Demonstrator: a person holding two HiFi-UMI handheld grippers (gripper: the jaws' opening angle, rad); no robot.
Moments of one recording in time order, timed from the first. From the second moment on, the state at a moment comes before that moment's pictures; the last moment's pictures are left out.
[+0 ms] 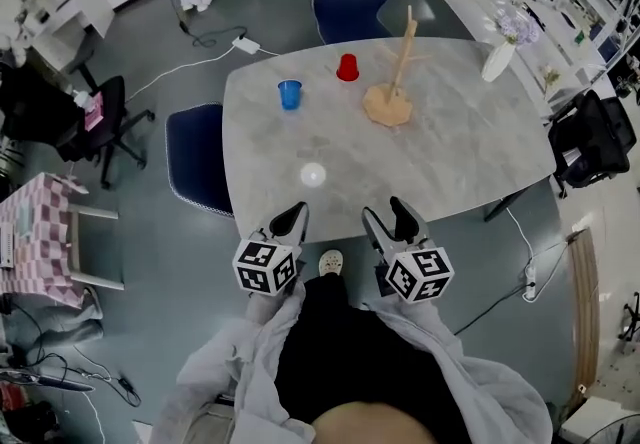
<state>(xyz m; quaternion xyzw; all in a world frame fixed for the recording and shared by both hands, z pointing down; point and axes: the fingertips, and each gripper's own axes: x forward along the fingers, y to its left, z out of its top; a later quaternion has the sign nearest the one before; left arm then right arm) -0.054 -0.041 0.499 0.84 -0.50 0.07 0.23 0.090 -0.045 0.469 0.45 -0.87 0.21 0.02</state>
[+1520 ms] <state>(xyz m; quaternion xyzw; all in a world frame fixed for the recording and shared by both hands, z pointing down) -0.223 -0.168 0.522 0.68 -0.70 0.02 0.23 -0.107 -0.351 0.521 0.38 -0.90 0.21 0.08</state>
